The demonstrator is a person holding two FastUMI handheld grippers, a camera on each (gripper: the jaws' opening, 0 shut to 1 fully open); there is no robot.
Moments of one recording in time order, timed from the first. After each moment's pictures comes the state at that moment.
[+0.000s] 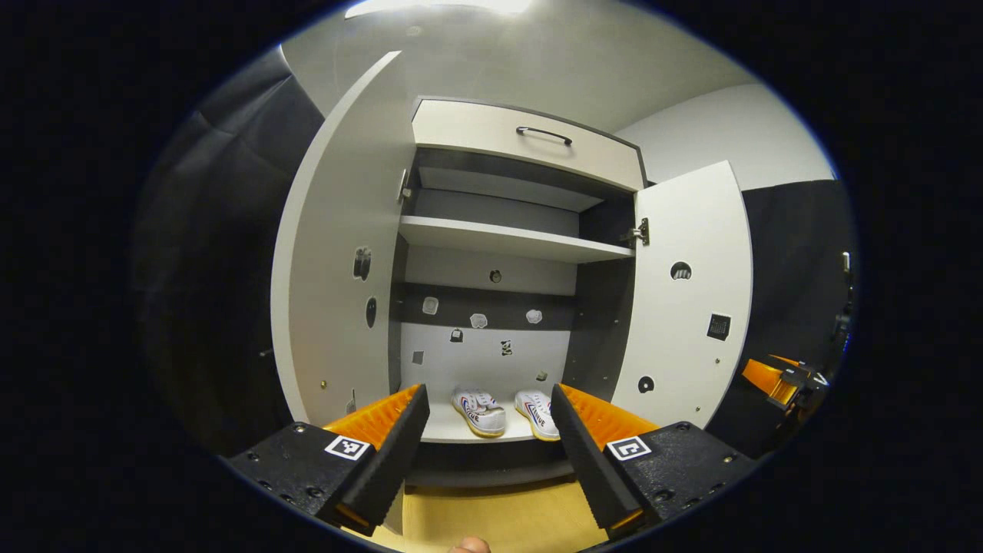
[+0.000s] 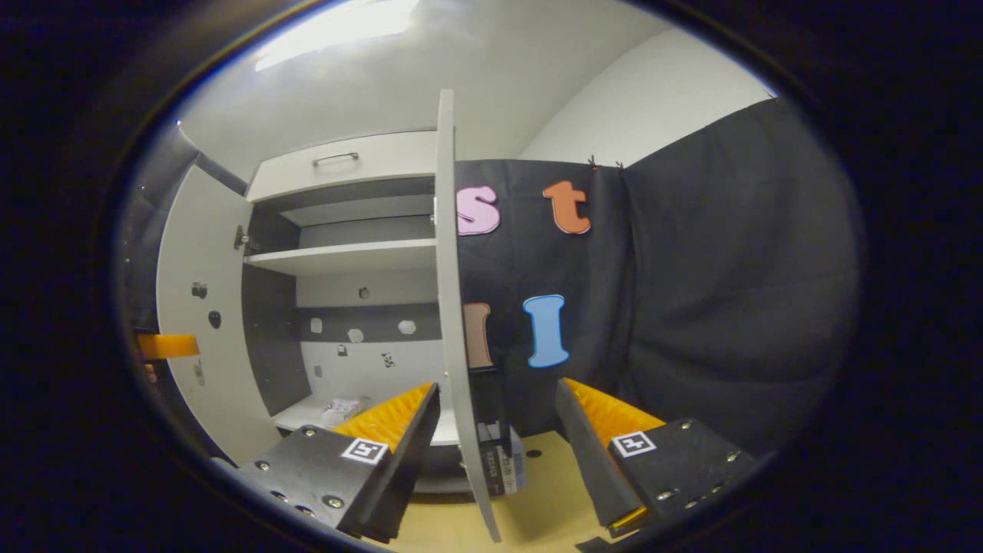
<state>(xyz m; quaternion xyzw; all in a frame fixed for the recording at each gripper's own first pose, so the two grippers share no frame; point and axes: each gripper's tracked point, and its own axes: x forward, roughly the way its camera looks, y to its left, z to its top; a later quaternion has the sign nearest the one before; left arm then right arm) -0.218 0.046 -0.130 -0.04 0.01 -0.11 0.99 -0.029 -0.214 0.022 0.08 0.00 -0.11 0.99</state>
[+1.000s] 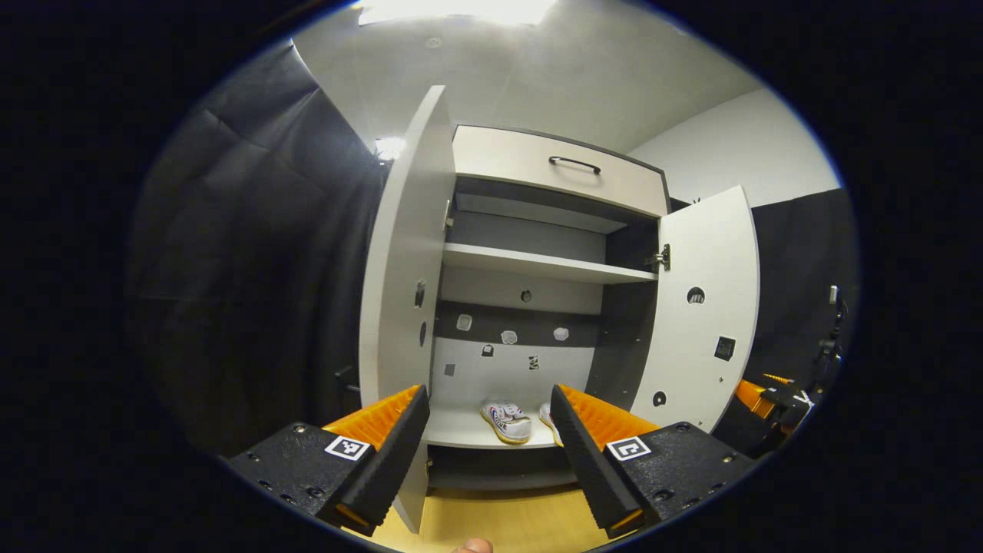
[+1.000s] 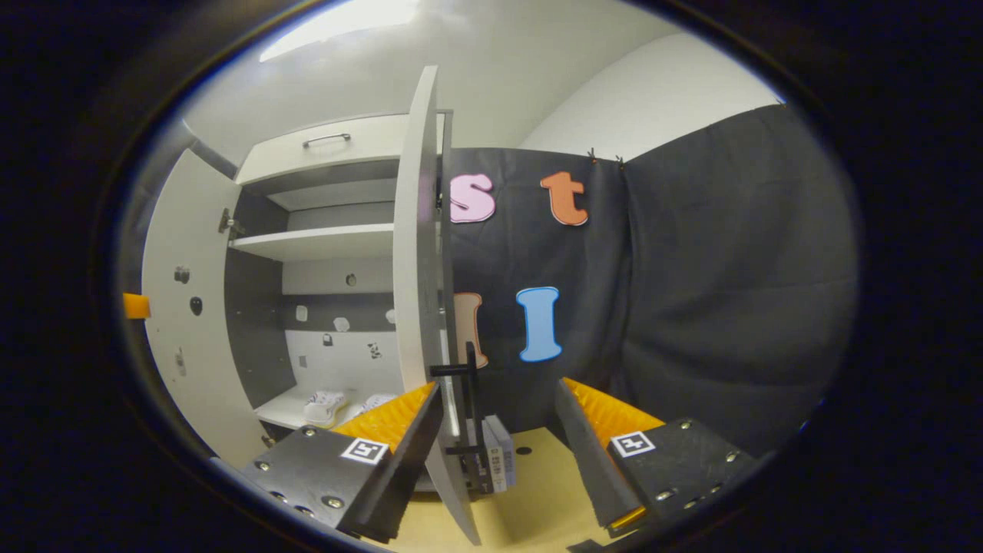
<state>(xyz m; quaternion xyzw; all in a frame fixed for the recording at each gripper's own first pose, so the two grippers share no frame) -0.254 0.088 -0.098 -0.05 -0.01 -0.05 1.00 -0.008 -0.196 0.009 0.08 0.02 -0.09 0.99</state>
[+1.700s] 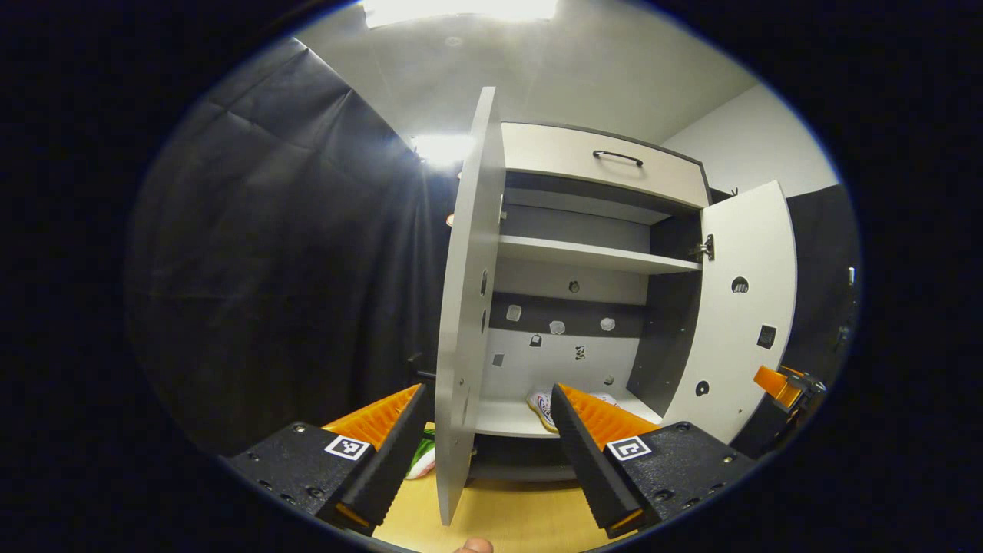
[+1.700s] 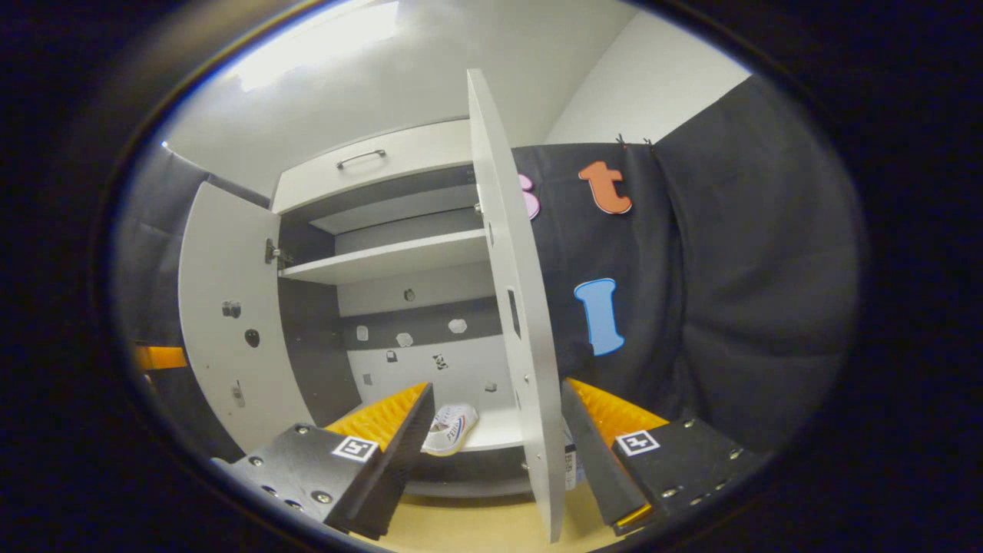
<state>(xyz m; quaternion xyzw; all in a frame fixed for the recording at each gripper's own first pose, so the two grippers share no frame) -0.269 0.134 -0.113 -0.04 0.01 0.03 1.00 0.007 -0.129 0.020 0.13 0.01 0.00 0.99</state>
